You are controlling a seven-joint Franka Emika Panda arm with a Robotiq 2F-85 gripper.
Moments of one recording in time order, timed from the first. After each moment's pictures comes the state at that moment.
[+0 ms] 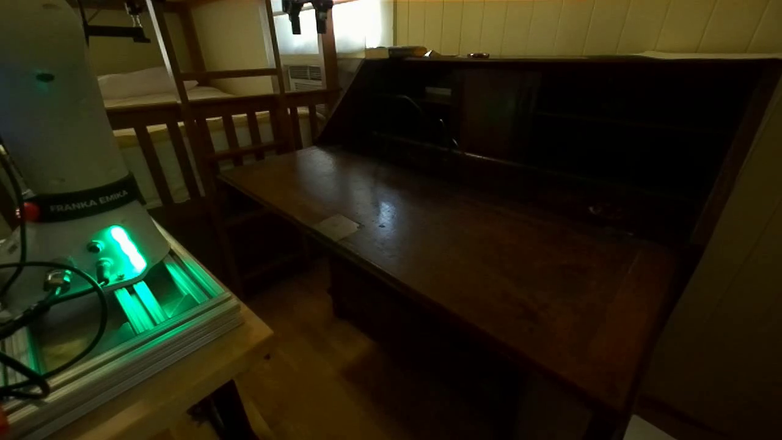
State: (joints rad) arm 0.04 -0.21 0.08 -2.11 0.00 1.88 0.10
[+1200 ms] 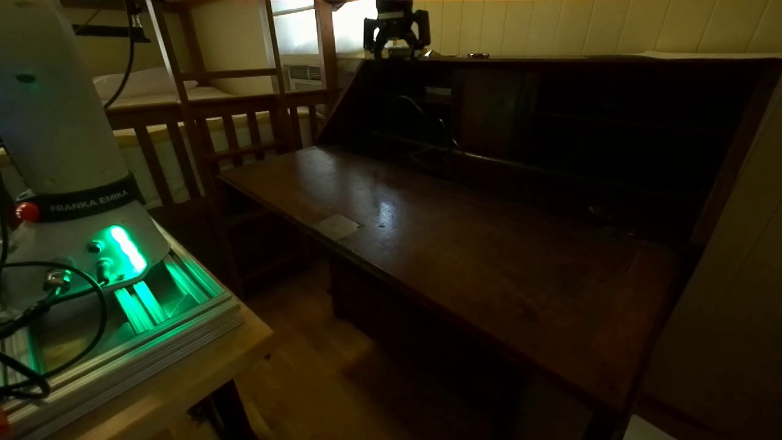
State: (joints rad) arm -0.12 0.05 -0.14 -2.02 -0.07 2.08 -0.32
